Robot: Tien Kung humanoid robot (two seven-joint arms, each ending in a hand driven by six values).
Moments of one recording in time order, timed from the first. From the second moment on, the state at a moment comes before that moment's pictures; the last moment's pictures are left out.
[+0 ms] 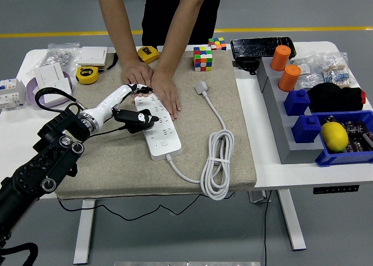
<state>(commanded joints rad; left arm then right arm) -0.52 0.13 -1.15 -0.92 1.79 -0.11 -0.06 0.00 -0.11 1.62 0.18 -1.18 -0.11 -0.01</state>
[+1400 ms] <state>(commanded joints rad) -0.50 0.13 -1.12 -0.89 2.05 -0.01 -0.08 0.00 -0.11 1.62 0.18 -1.18 -0.11 -0.01</state>
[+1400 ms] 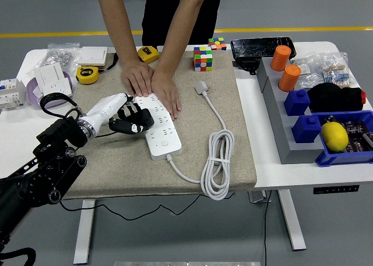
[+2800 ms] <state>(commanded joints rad) -0.45 0.18 -1.32 -0.84 2.16 -0.02 -0.11 -0.01 -0.11 1.63 0.18 -1.18 -0.12 -0.01</state>
